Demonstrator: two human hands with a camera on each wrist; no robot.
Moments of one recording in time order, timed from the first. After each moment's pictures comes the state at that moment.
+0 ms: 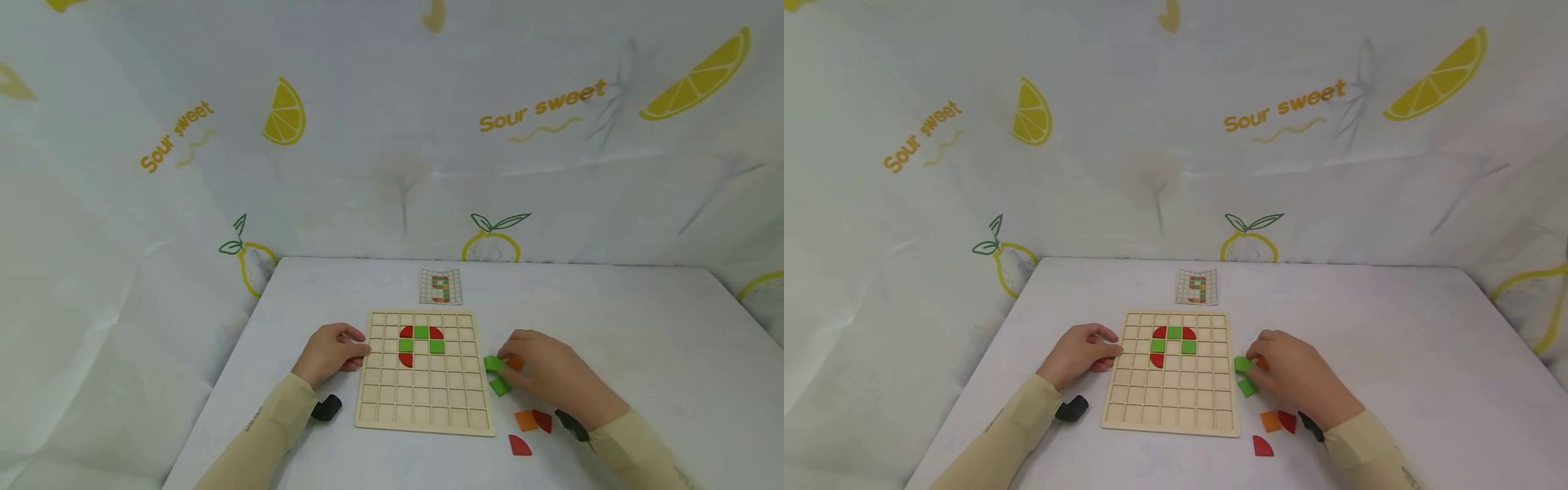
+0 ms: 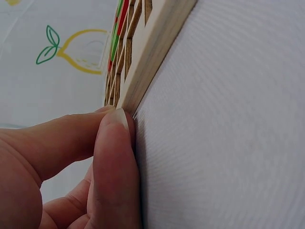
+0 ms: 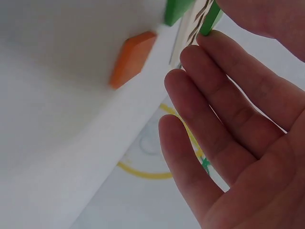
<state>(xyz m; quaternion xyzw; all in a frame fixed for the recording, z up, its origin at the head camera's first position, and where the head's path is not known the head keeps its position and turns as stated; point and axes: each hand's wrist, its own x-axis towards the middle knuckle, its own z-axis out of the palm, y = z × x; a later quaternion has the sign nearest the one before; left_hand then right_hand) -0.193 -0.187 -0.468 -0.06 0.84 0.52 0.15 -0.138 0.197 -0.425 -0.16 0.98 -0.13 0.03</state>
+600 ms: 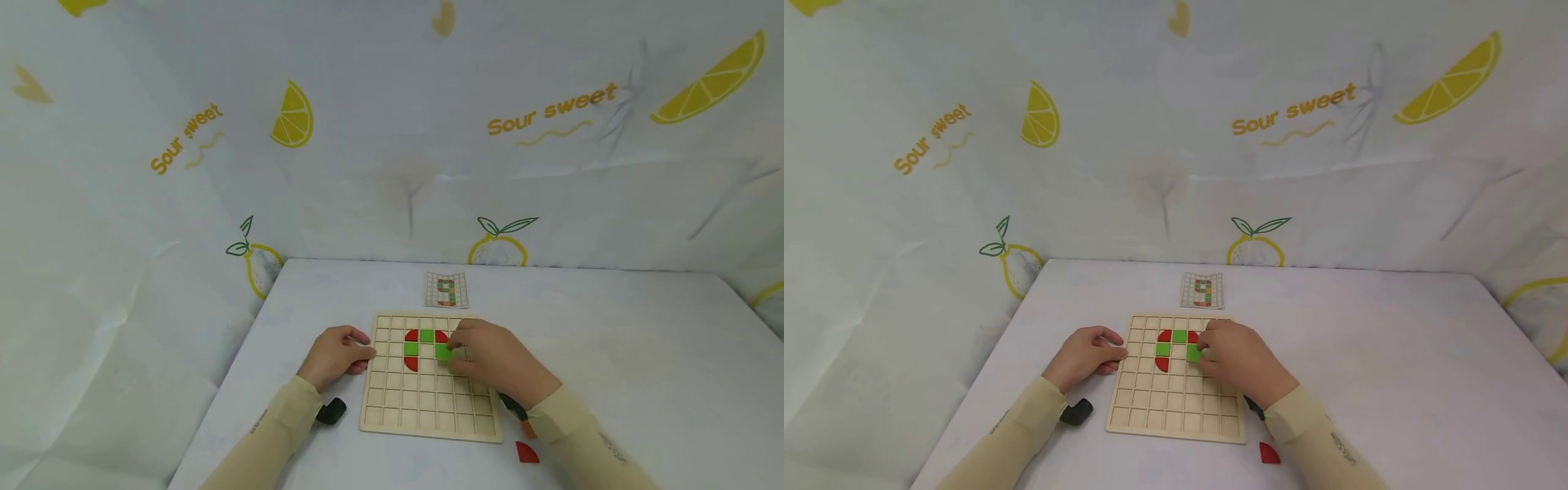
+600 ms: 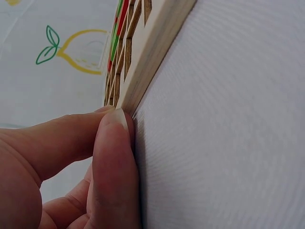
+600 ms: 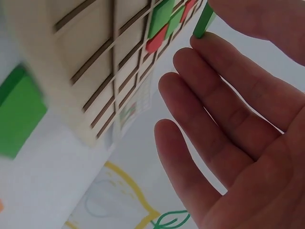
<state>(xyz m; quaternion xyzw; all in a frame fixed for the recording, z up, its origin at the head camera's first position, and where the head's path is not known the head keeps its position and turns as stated) -0.191 -0.188 -0.467 -0.06 0.84 0.52 0.15 -0.167 0.122 -0.420 -0.23 0.96 -0.17 0.02</state>
